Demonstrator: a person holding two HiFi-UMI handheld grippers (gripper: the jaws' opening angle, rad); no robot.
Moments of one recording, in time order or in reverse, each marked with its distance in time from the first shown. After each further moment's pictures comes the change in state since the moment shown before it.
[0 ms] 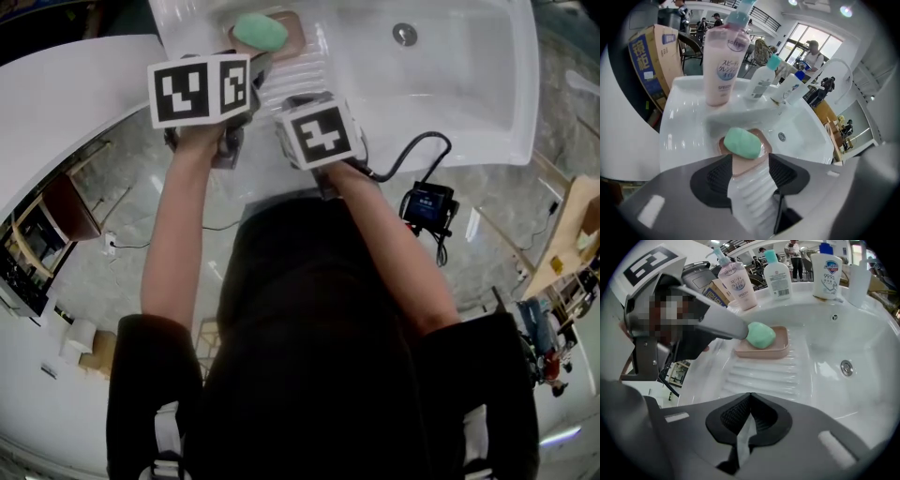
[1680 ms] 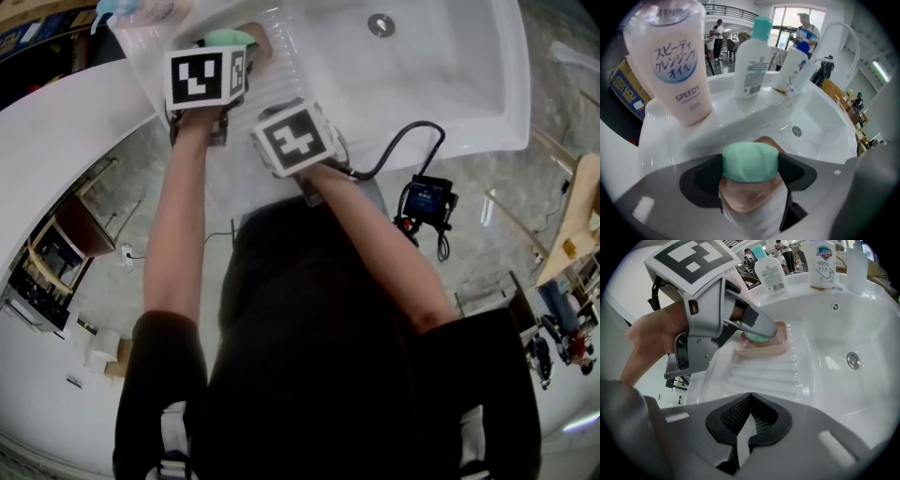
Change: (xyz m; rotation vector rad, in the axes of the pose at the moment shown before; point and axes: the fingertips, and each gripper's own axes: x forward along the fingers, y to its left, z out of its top) left arm 0.051 0.022 0.029 0.242 0.028 0.201; right arm 0.006 0.009 -0.005 0.046 0.037 0.085
